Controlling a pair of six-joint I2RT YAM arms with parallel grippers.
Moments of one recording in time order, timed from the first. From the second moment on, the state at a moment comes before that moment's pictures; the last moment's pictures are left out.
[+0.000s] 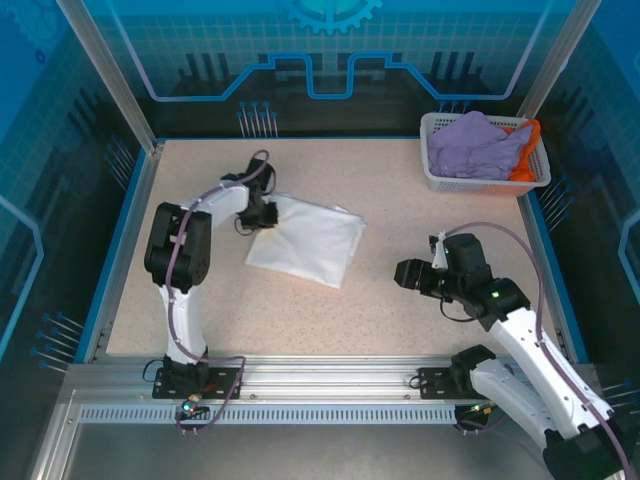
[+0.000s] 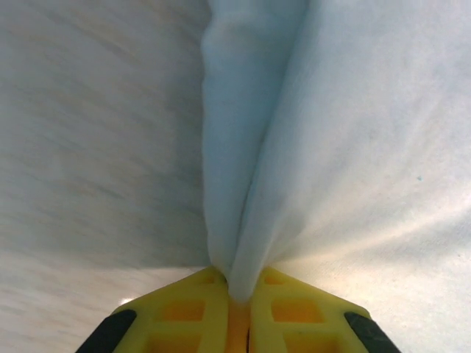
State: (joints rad) left arm -0.18 2.06 1.49 -0.71 -0.03 -0.32; right arm 0.35 0.74 0.68 -0.76 -0.25 0.63
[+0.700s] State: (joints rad) left arm 0.10 2.38 2.22 -0.98 -0.45 -0.17; right arm 0.35 0.81 0.89 -1.07 -0.21 0.64
